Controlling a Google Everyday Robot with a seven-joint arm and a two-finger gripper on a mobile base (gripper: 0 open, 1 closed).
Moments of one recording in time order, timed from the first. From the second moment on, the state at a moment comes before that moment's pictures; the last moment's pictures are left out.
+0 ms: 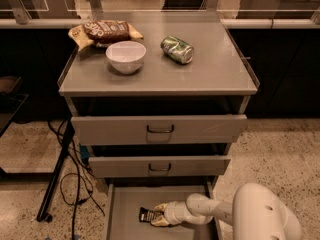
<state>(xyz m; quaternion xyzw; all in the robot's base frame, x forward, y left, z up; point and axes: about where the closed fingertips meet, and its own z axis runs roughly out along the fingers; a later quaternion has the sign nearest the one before) 0.520 0.011 0.118 -0.59 0.70 0.25 0.32</state>
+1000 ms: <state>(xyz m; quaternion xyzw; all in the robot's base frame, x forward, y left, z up) 0.508 -0.018 0.217 -0.61 0.66 0.27 0.35</state>
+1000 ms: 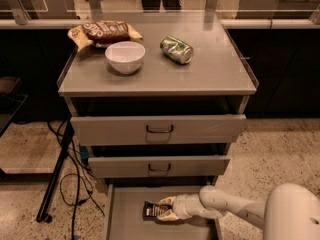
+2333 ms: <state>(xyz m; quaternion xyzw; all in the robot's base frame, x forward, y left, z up) 0.507 -0.051 0.374 -0.65 0.65 0.14 0.36</state>
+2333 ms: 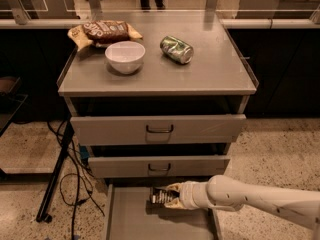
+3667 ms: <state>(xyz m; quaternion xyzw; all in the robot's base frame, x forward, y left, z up) 0.436 -0.065 0.539 -0.69 0.60 0.08 0.40</state>
